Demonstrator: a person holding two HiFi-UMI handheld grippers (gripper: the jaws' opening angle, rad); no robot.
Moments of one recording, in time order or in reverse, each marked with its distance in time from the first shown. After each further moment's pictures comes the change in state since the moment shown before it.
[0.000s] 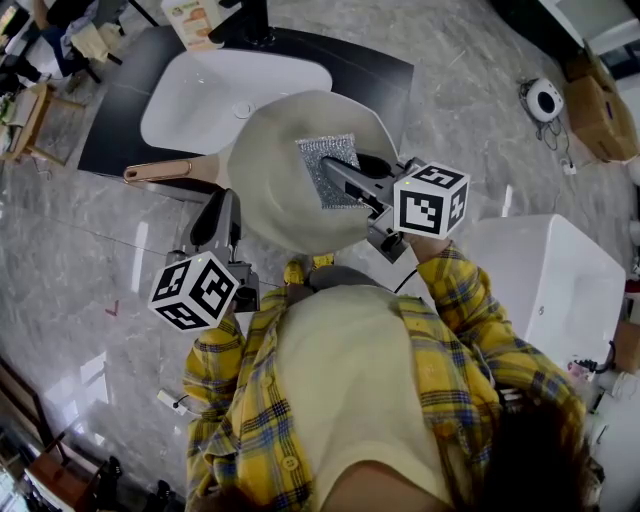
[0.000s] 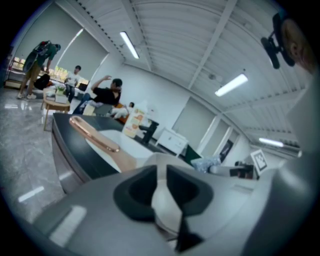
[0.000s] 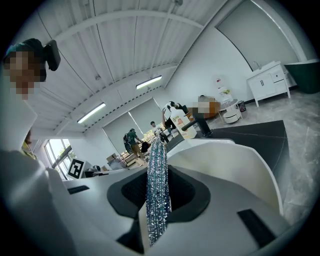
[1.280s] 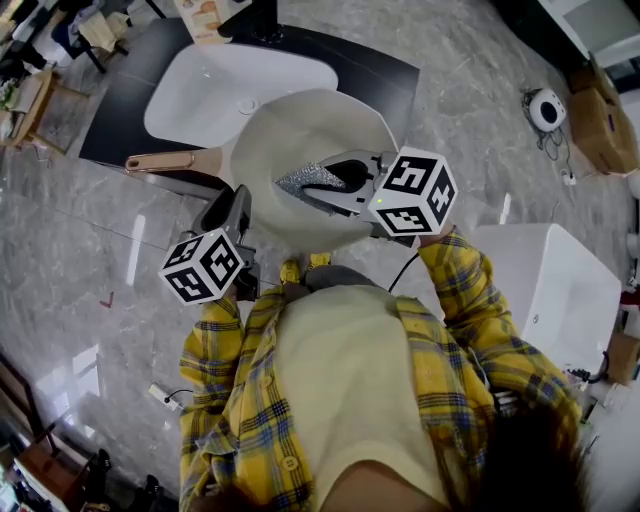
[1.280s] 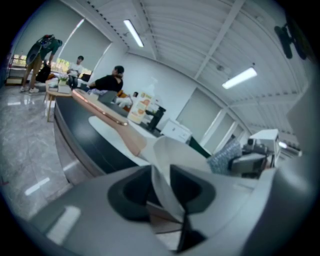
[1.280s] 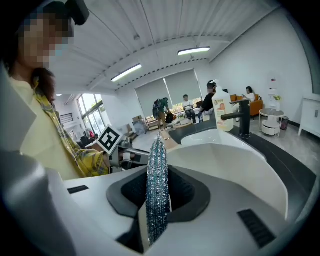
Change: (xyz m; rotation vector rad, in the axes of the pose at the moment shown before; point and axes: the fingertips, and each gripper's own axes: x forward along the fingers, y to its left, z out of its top) left arm 0.025 0.023 -0.043 -0.037 0.119 0.036; right arm 0.020 0.049 -0.034 -0.415 0.363 0.251
